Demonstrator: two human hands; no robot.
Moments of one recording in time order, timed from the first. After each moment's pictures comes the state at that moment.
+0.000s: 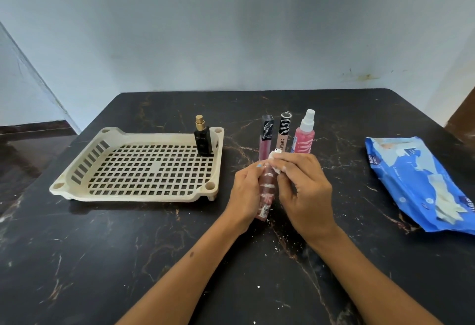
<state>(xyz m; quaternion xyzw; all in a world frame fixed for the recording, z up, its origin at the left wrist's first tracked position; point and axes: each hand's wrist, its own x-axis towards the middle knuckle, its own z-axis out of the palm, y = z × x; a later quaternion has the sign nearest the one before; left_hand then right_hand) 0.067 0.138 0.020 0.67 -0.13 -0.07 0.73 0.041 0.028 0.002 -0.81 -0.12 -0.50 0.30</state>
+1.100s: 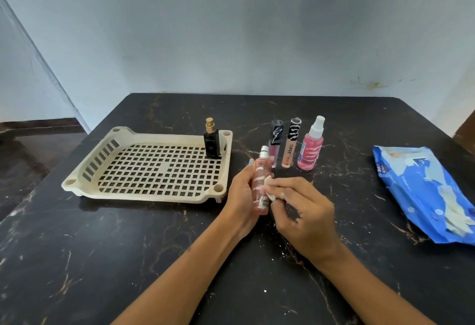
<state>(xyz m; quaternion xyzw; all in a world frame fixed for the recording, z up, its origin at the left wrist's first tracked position) 0.072 0.150 0.023 0.46 0.01 -0.22 0.86 0.027 0.041 -0.007 -0.79 -0.19 -0.46 0.36</state>
